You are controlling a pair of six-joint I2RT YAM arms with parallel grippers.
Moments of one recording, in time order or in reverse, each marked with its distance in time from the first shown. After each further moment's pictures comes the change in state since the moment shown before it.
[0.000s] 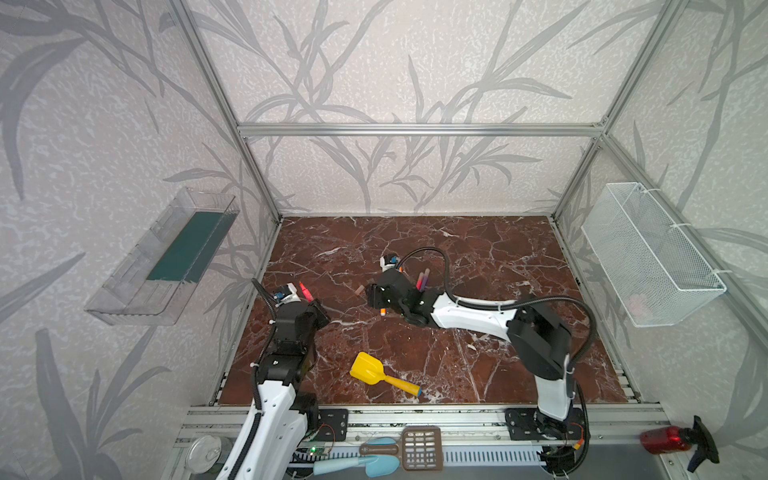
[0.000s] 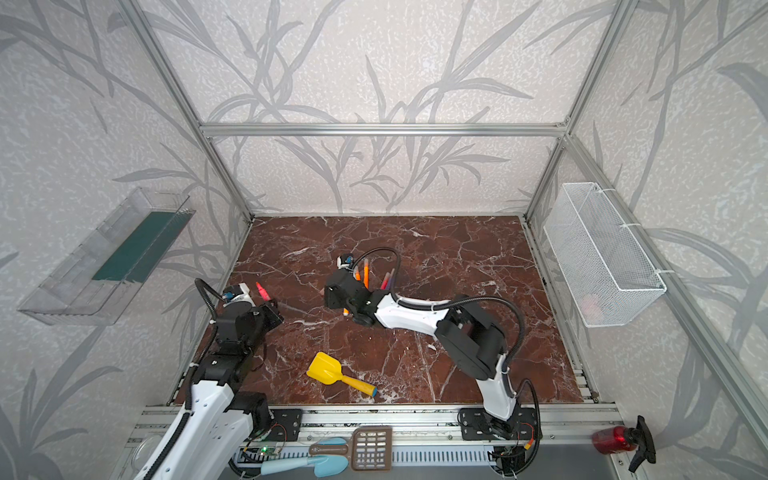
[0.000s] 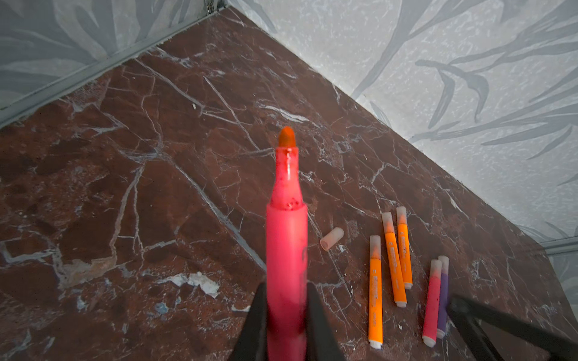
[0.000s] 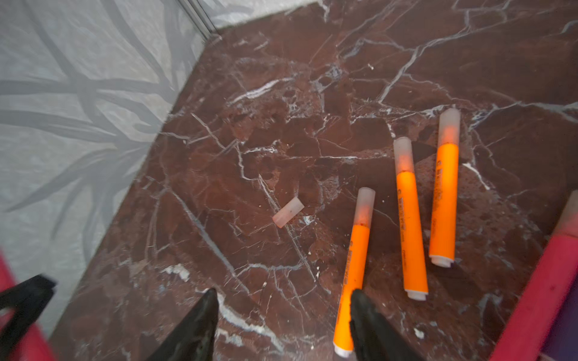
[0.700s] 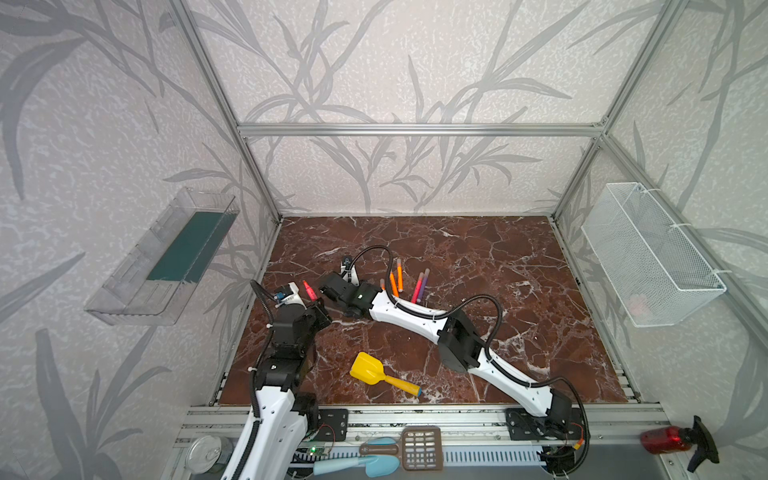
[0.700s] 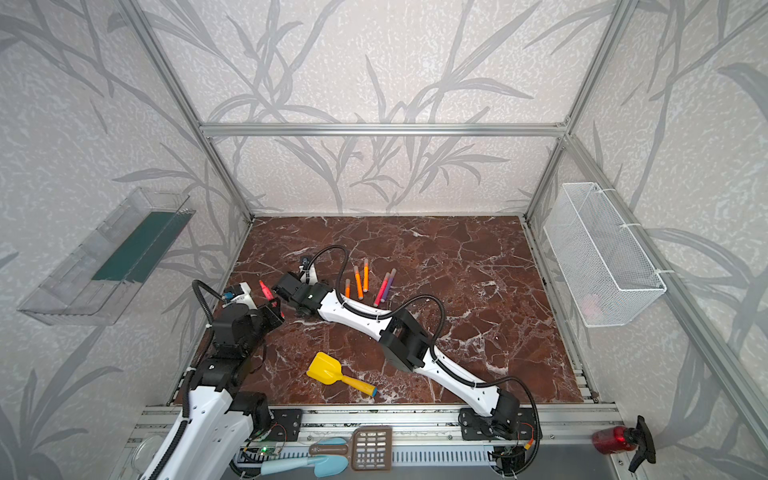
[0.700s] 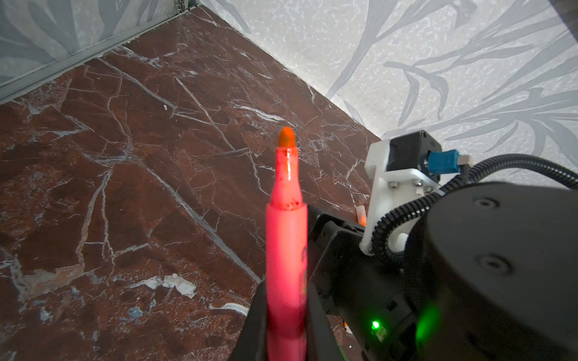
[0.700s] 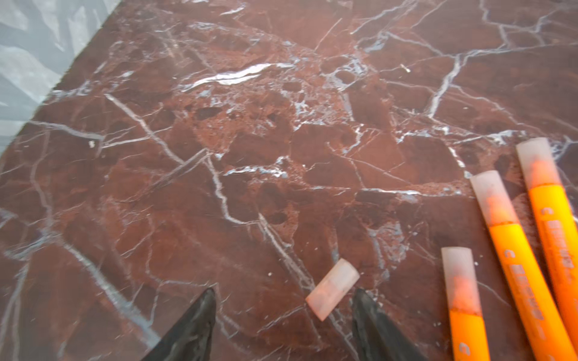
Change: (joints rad) left arm 0.005 -0.058 -0.001 -0.001 0.056 0.000; right arm 0.076 0.676 1.078 -0.622 0.299 0.032
